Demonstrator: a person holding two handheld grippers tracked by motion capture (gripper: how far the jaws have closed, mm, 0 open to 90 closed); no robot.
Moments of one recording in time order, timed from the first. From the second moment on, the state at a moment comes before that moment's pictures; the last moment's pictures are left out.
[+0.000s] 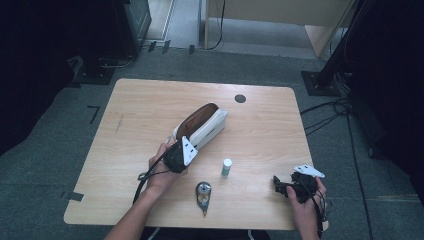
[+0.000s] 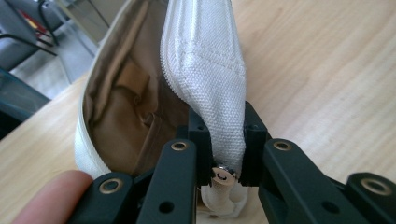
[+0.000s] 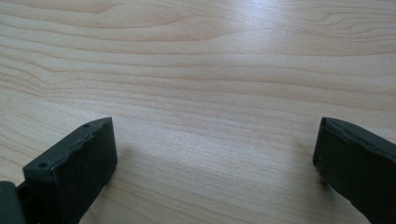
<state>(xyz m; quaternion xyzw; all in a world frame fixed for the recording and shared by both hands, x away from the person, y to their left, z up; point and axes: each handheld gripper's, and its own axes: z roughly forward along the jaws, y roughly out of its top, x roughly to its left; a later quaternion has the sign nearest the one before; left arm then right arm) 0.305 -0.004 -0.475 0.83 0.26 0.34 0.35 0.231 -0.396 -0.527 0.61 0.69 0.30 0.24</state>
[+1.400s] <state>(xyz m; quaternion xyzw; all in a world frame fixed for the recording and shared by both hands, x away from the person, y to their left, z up) 0.307 0.115 -0.494 0.77 0.48 0.20 0.36 0.231 -0.396 -0.527 0.61 0.69 0.30 0.24</state>
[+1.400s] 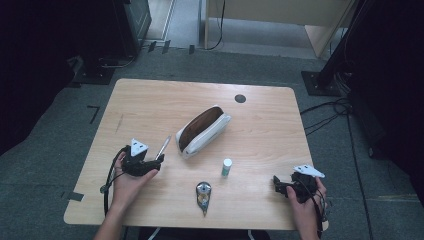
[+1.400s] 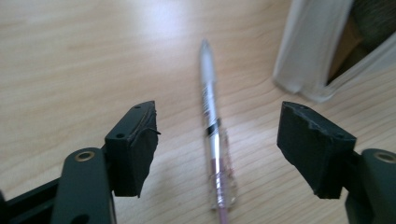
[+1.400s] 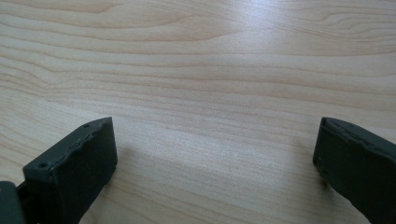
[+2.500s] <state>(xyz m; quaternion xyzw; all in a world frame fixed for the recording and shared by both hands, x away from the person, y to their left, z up) 0.302 0.105 -0.513 0.79 0.48 0.21 0.33 0.231 -0.396 -0.527 0.61 0.69 0.30 0.24</state>
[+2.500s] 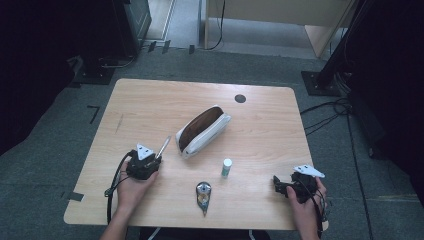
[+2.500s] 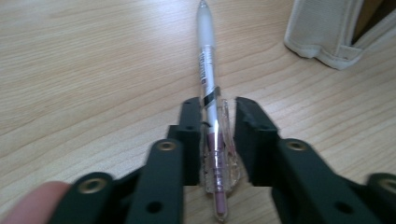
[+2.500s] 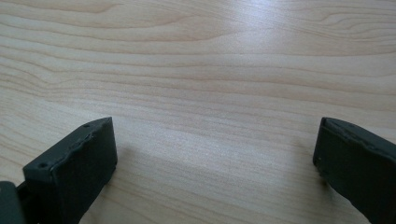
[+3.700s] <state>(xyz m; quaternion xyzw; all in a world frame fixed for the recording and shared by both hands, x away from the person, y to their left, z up) 0.297 0.121 -0.459 0.74 0.48 0.22 0.41 0.231 -0.396 -0.527 0.61 0.69 0.30 0.24</state>
